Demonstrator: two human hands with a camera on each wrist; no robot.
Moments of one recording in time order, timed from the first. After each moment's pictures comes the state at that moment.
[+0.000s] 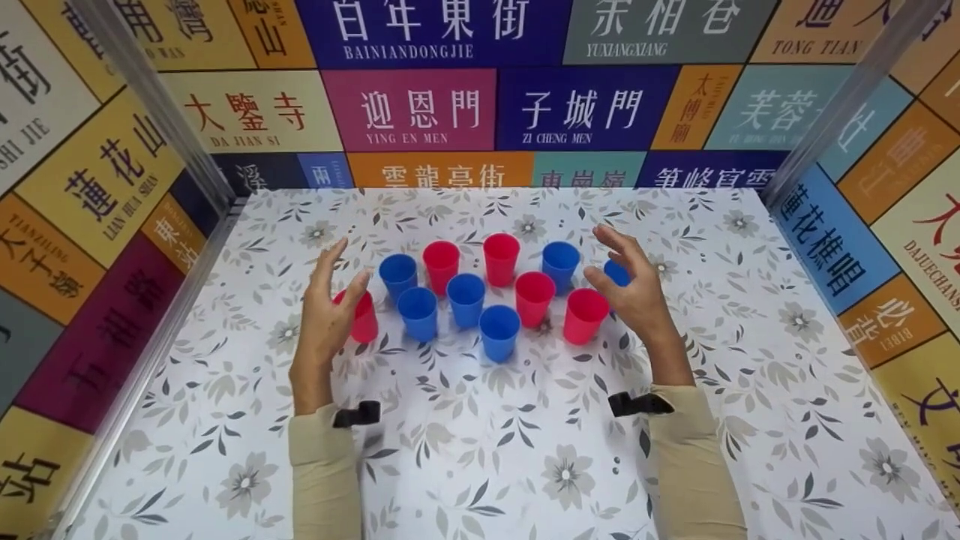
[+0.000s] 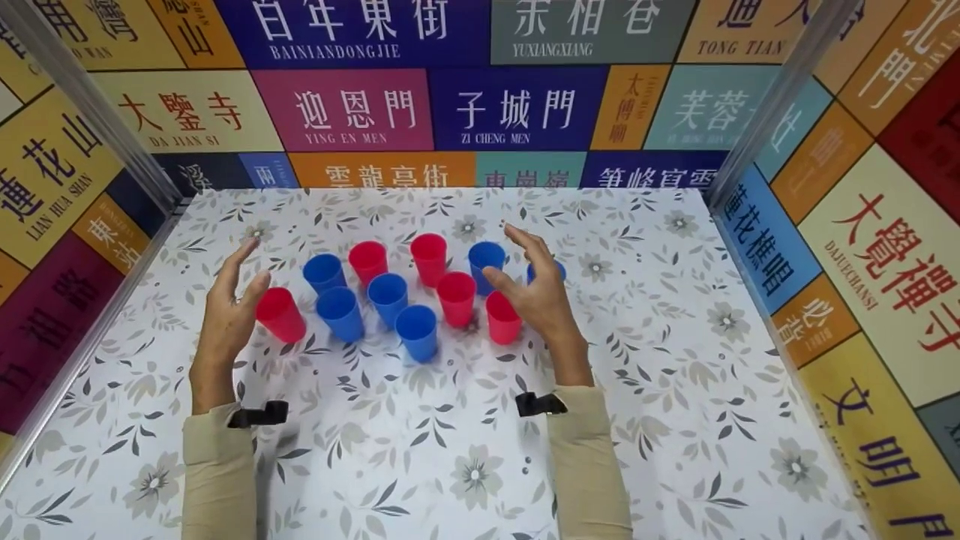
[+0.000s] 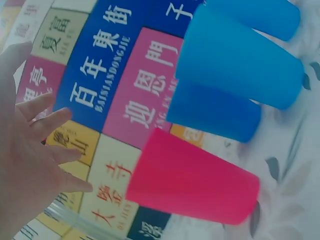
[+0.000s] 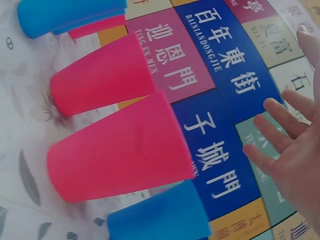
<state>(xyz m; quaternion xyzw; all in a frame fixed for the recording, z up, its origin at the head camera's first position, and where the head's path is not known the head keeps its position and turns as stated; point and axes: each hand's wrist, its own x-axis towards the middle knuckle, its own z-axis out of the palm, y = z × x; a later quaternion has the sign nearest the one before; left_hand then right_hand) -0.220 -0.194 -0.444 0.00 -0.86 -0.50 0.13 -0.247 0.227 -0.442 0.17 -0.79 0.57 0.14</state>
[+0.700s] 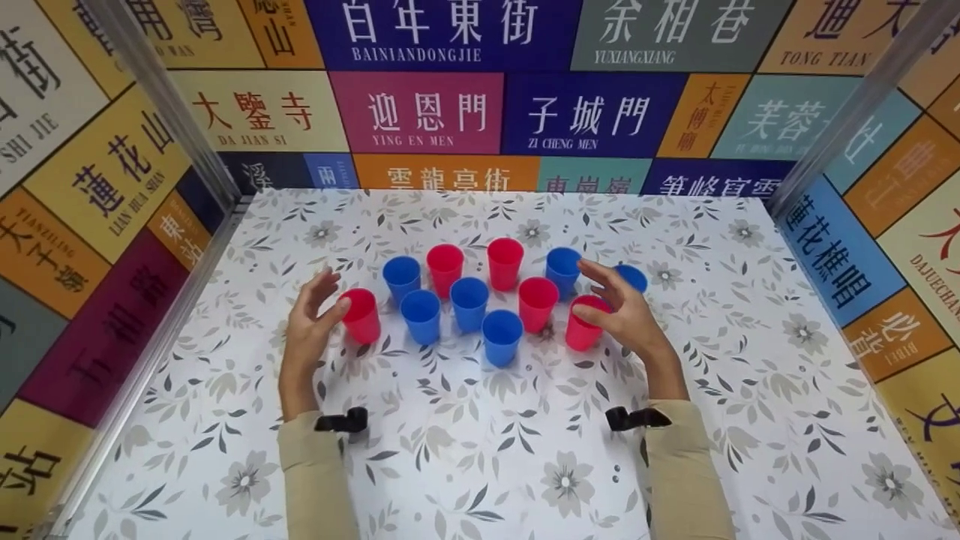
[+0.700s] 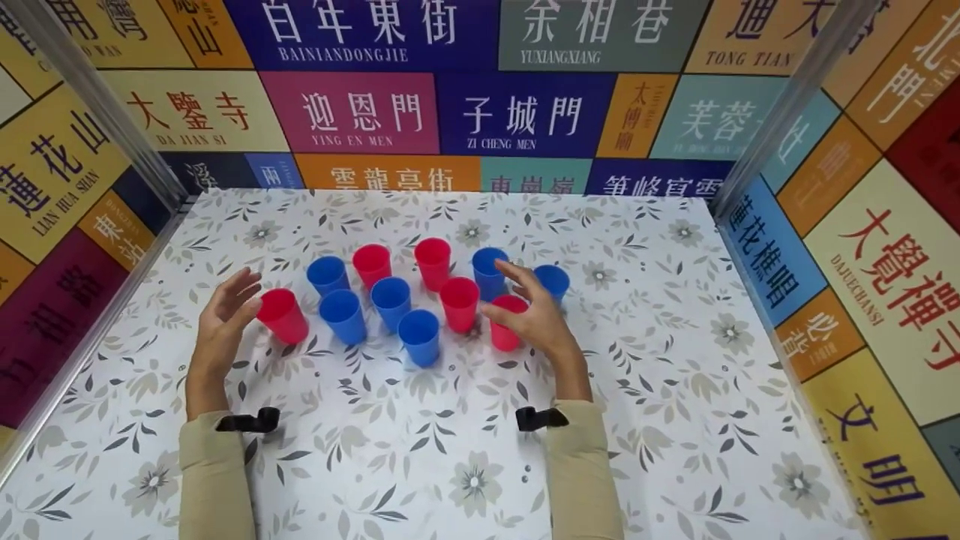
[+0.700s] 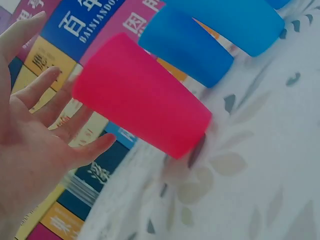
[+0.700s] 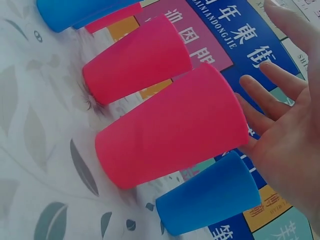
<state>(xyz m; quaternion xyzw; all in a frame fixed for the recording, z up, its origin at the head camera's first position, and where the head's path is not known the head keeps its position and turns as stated) -0.222 -0.238 -0.499 -0.01 -0.73 -0.67 0.11 -0.251 0.234 -0.475 0.19 -0.78 0.60 0.00</state>
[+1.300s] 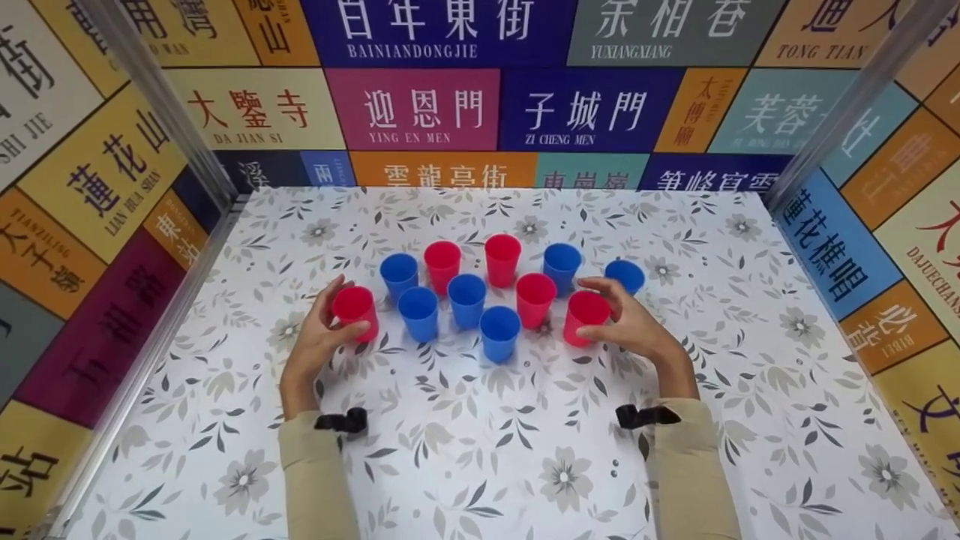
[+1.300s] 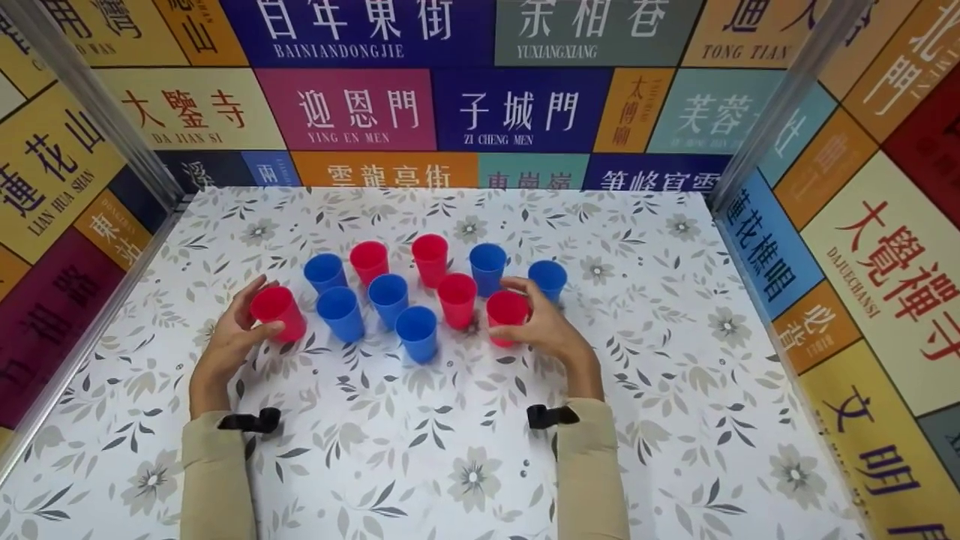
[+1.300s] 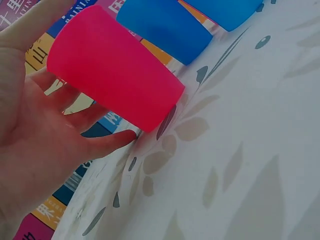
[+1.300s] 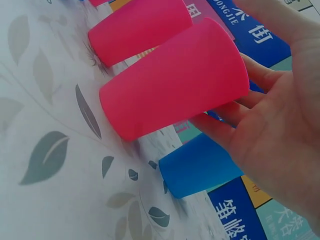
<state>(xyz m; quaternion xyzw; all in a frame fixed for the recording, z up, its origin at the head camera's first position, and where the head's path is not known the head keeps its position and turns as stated) -0.223 -0.240 -0.515 0.01 -0.74 -0.67 -0.02 -0.246 0.254 -0.490 0.16 -0.79 0.58 -0.12</state>
